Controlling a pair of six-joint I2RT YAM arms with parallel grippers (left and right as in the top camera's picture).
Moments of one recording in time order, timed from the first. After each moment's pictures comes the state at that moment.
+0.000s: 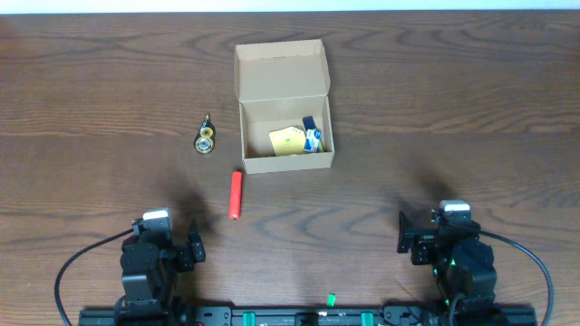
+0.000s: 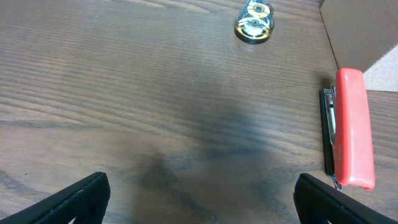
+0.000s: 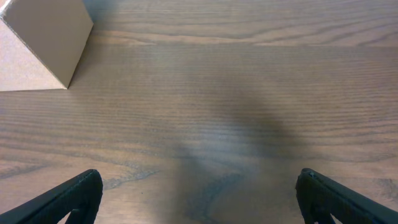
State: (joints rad) left arm 0.04 0.01 0.18 -0.80 -0.04 -0.07; right arm 0.16 0.04 0.16 -0.66 0.08 0.10
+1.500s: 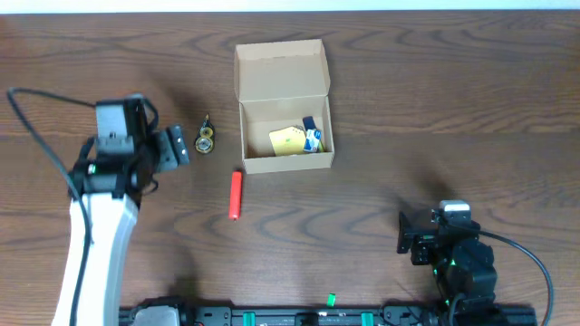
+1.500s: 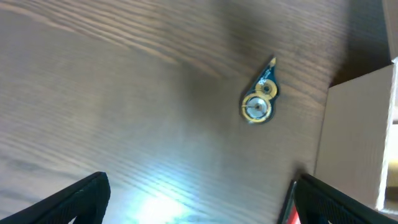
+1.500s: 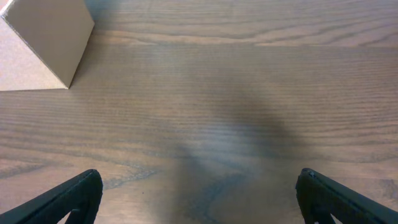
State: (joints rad) left arm 0.04 1.25 1.07 -0.84 -0.08 -0.23; right arm 0.16 0.04 0.16 -0.66 0.08 0.10
